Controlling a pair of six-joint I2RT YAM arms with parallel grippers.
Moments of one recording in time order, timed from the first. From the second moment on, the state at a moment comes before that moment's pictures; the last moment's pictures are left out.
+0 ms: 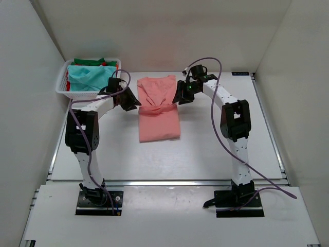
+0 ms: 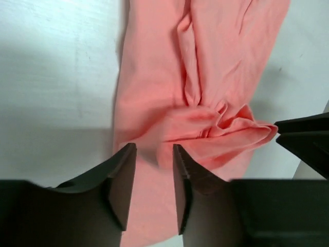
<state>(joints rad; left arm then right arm) -0.15 1.96 1.39 -0.30 0.31 -0.66 0.31 2.32 2.03 -0.70 -0.54 0.30</state>
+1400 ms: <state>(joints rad) -0.49 1.56 0.69 0.00 -0.09 -0.93 0.47 1.71 0.84 0.00 -0.29 0.75</state>
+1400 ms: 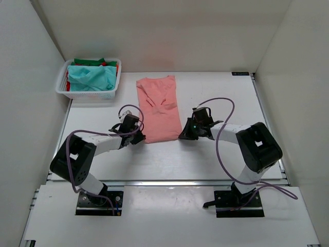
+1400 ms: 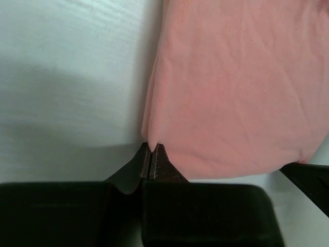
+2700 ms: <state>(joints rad) -0.29 1.33 0.98 -0.28 0.24 -0.80 0.36 1.48 1.16 -0.39 -0.49 0.52</state>
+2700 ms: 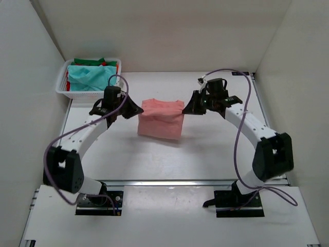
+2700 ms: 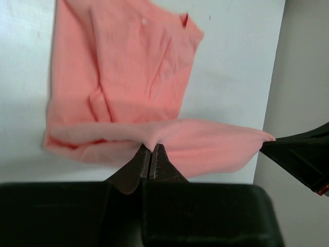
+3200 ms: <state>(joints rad) -0.14 2.12 1.67 -0.13 0.26 -0.77 0.20 2.34 2.16 -0.54 -0.36 0.42</state>
